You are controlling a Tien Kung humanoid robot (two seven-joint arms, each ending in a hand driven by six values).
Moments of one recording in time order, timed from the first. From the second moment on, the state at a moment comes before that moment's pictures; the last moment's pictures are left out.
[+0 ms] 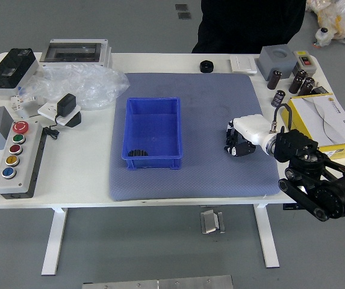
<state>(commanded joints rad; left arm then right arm) -0.13 0.10 -0.99 -0.18 1.30 -0.17 0.17 0.65 -0.34 0.62 0.95 -2.06 -0.04 -0.09</state>
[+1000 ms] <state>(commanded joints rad) -0.12 0.10 -1.00 -0.18 1.31 -0.17 0.17 0.65 -0.34 0.63 0.95 -2.13 -0.12 -0.08</state>
